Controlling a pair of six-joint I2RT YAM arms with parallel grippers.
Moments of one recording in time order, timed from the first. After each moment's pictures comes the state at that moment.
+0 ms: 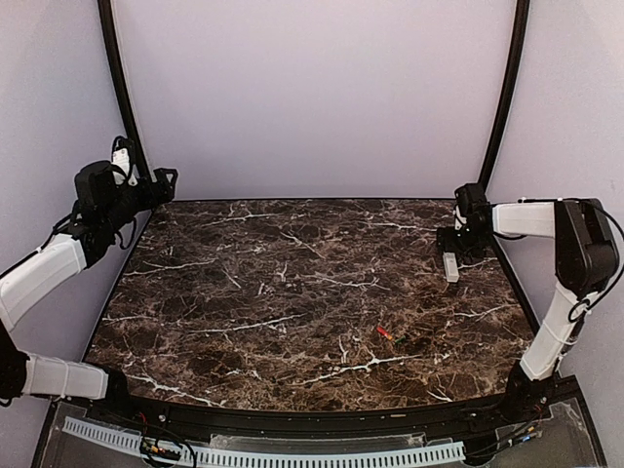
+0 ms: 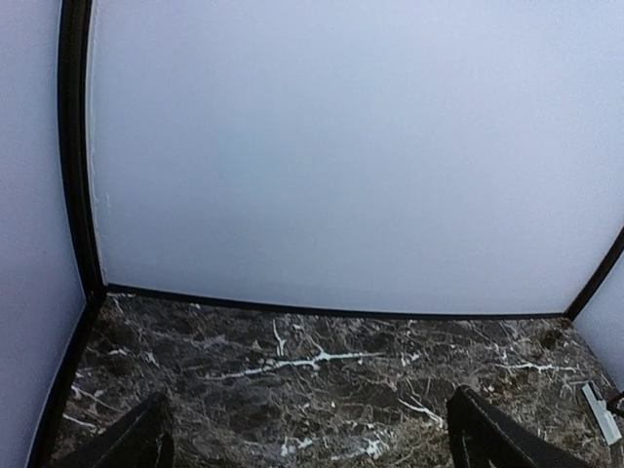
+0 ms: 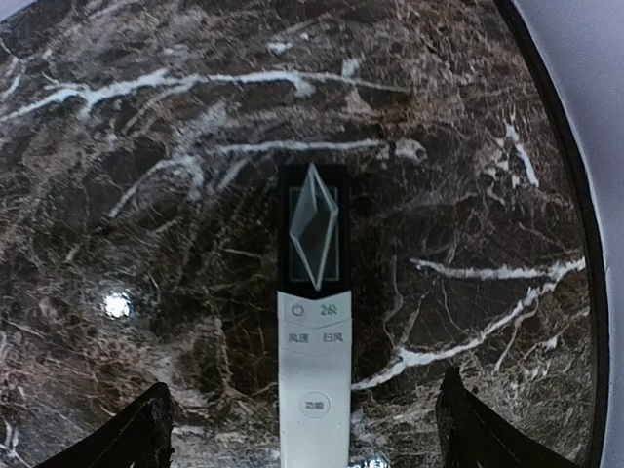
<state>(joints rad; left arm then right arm) -0.12 1.13 0.89 0.13 0.02 -0.25 0.15 1.75 1.14 -0.38 0.14 0.23</state>
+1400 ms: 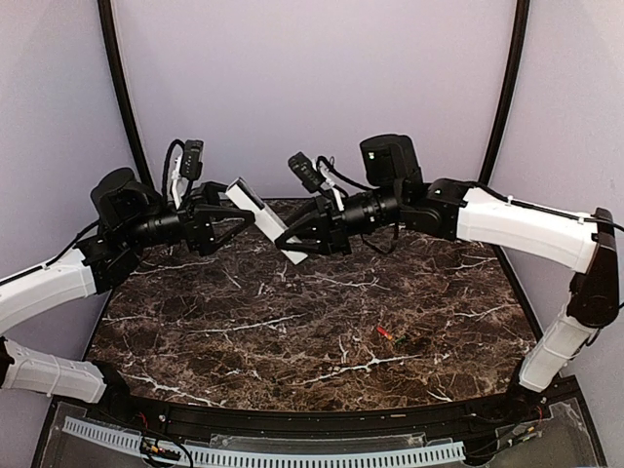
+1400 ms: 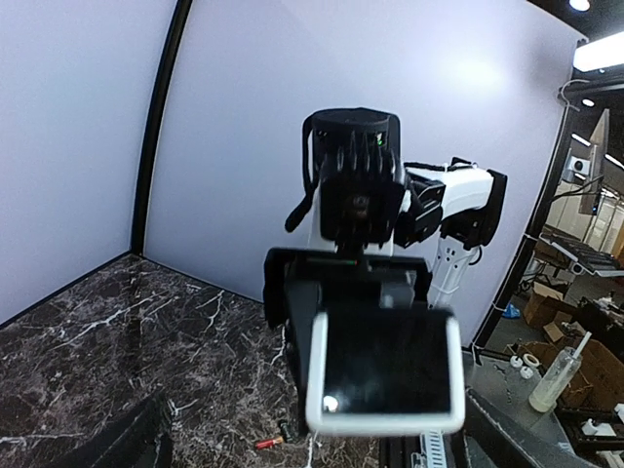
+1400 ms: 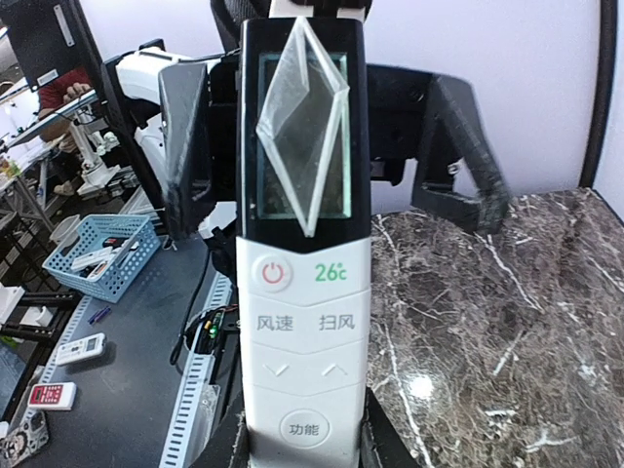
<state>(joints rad) -0.60 1.09 0.83 0.36 0.73 -0.35 0.91 1.60 1.45 -0.19 -0.78 -0.04</state>
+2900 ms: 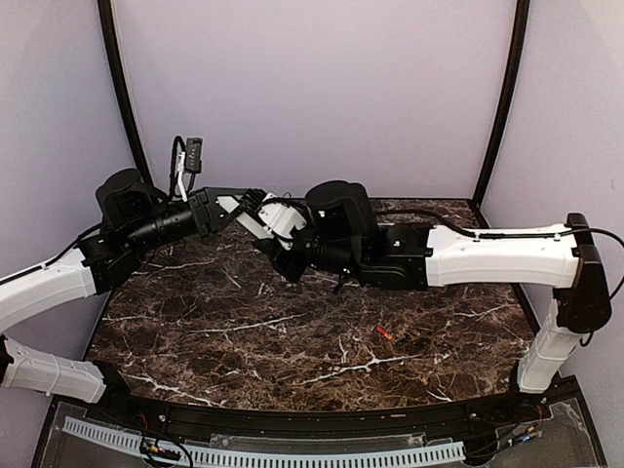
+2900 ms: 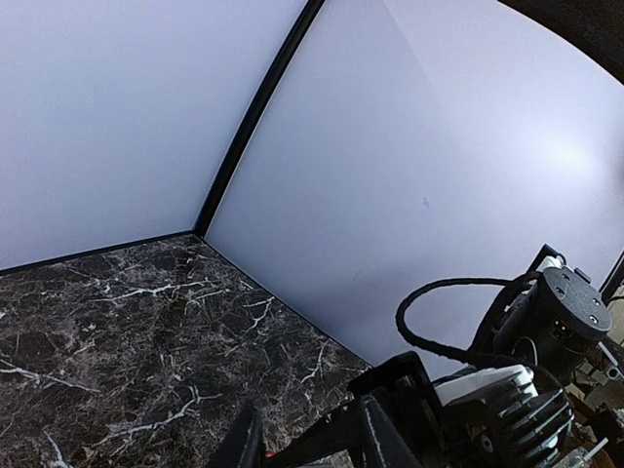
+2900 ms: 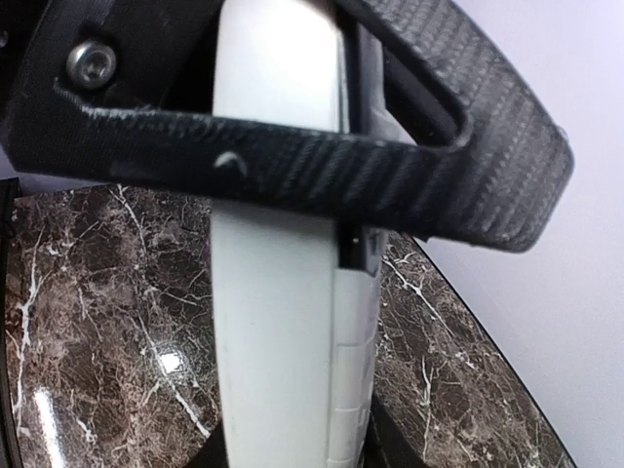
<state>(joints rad) -0.65 1.09 0.85 0.31 0.45 -0.53 1.20 1.72 1.45 -0.02 0.23 -0.28</state>
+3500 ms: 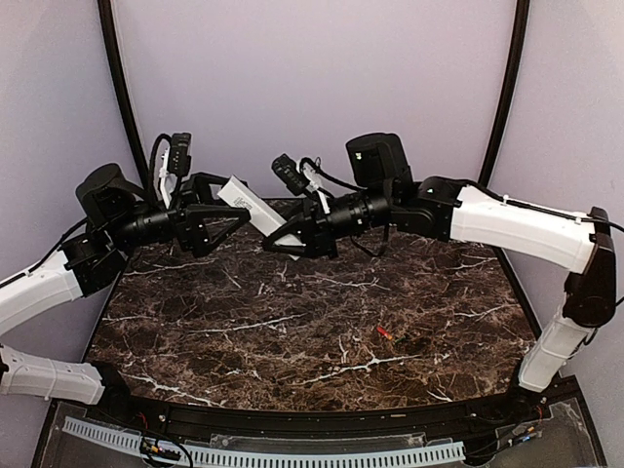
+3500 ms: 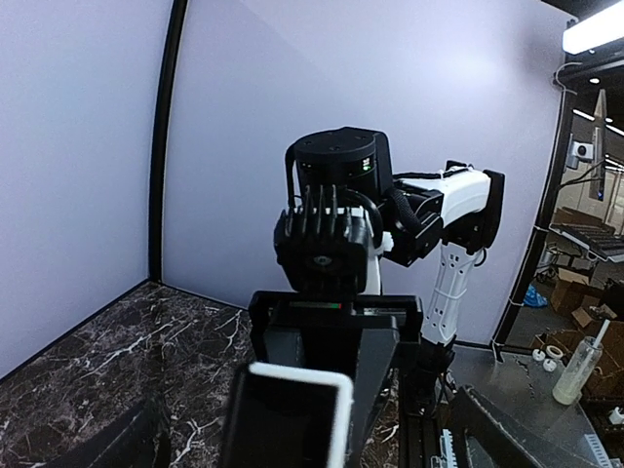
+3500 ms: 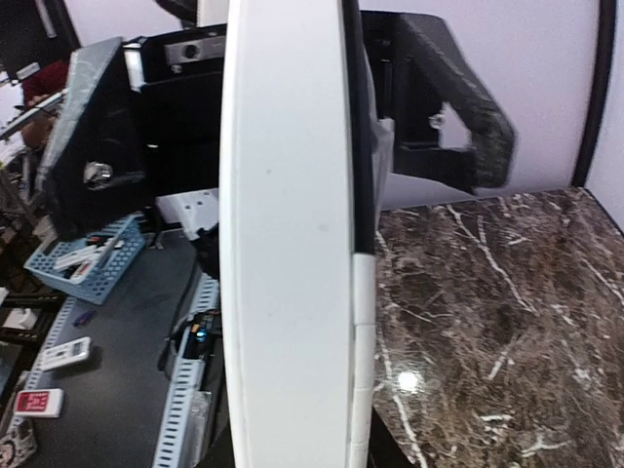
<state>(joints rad) -0.67 1.01 0.88 0.28 0.65 -0.25 0.99 1.66 1.53 -0.23 -0.67 -0.05</state>
